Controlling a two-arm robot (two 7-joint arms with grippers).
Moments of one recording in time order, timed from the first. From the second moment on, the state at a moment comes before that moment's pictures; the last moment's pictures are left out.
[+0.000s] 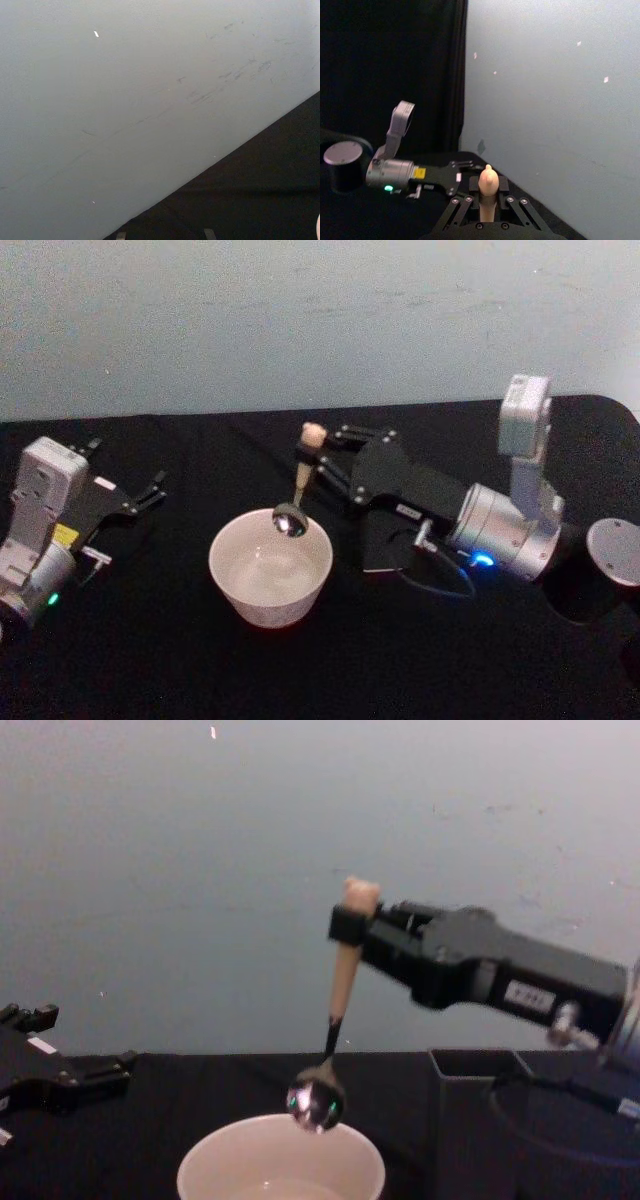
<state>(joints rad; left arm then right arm) -0.20 0.60 0.45 -1.41 -0.25 -0.12 0.03 0.35 0.39 -0.51 -1.43 0.54 -0.23 0.72</state>
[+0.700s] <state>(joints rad) -0.20 0.60 0.45 -1.41 -0.25 -0.12 0.03 0.41 0.31 -0.59 -1.23 0.43 -0.32 0.74</state>
